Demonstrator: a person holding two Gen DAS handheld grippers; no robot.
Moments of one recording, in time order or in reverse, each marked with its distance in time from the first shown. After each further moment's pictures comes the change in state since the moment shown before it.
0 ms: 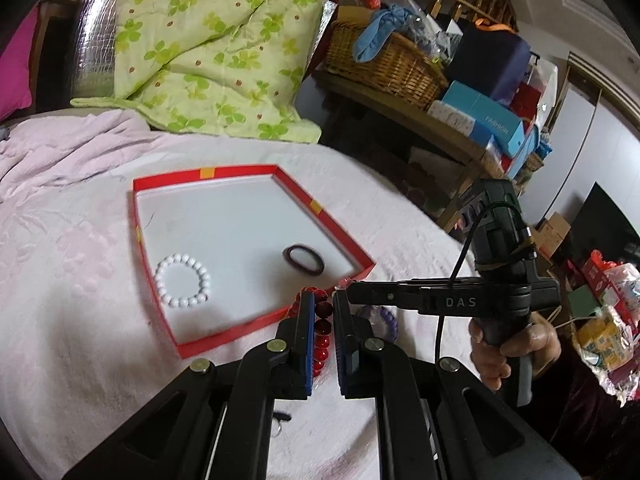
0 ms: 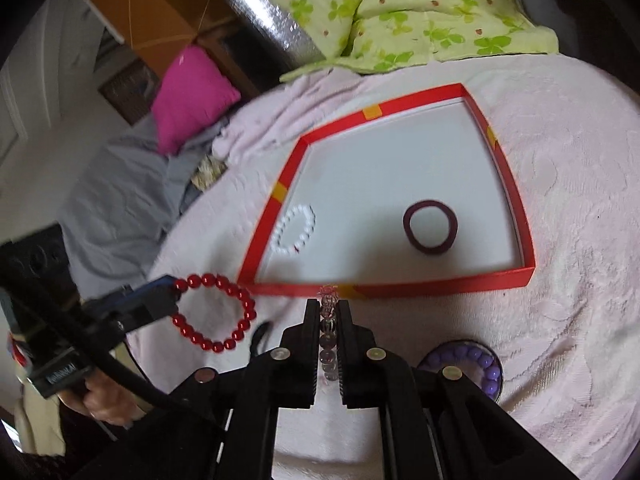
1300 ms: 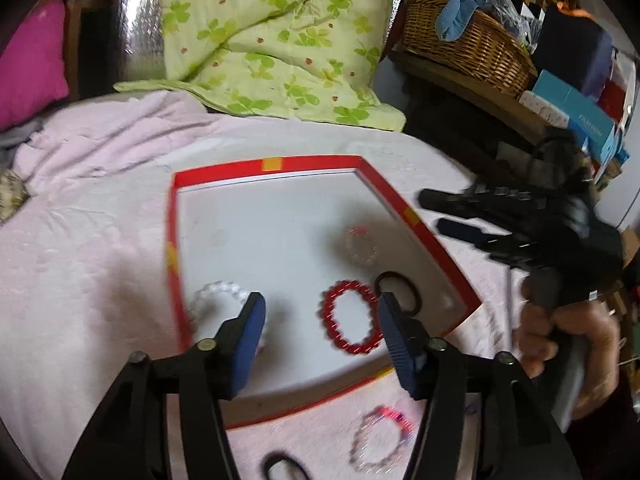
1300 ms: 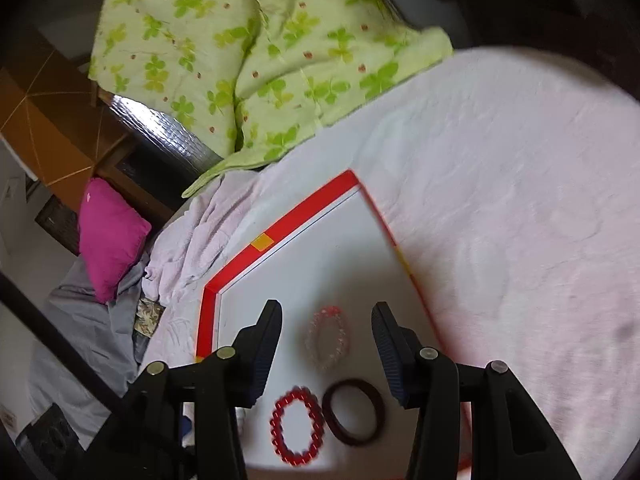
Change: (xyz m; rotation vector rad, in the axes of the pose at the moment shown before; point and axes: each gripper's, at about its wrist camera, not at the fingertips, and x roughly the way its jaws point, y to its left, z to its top) left arm 0.077 0.029 0.023 -0.053 0.065 0.325; right arm 0.017 -0.072 0.090 0.334 -0.239 -0.190
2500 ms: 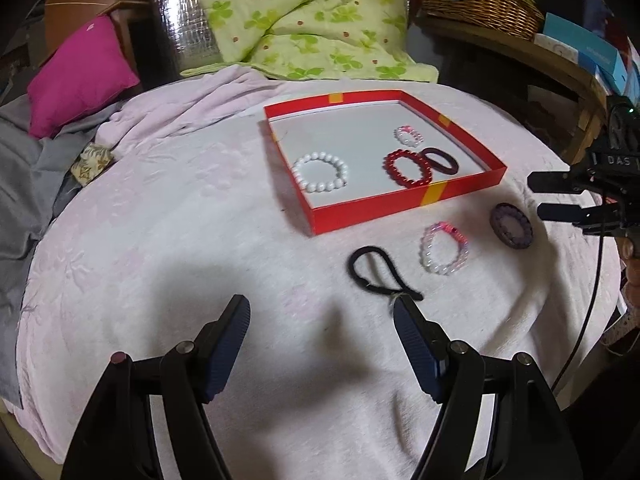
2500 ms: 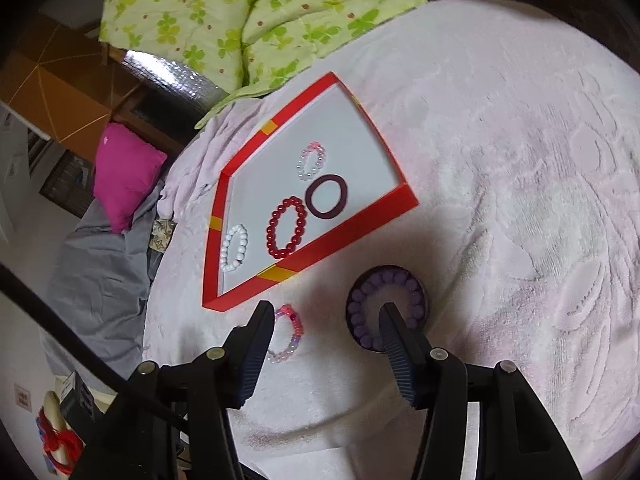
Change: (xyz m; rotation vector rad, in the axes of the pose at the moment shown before) left arm -0.082 0.002 -0.114 0.070 0.078 0.218; right arm -0.092 -0.028 -0.109 0.030 0.209 0.030
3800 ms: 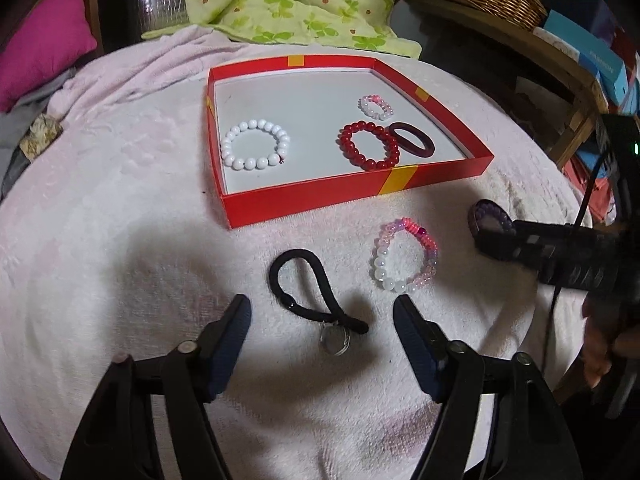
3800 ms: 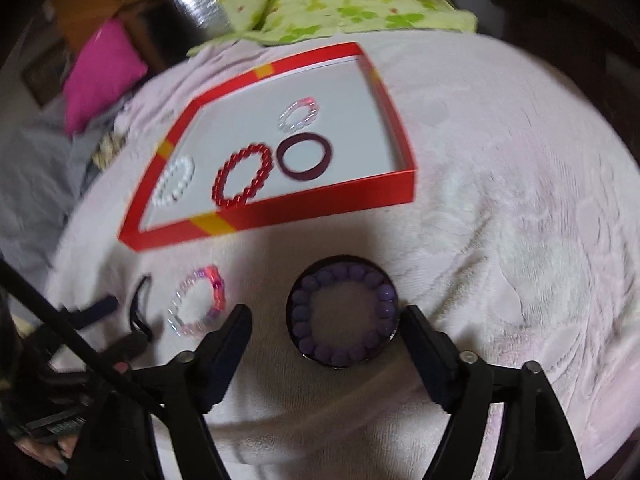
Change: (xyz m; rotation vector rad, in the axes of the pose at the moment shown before) left arm 0.054 -0.027 0.016 -0.062 0.118 -0.141; right arm 0.049 0.026 -0.016 -0.396 0.050 -0.305
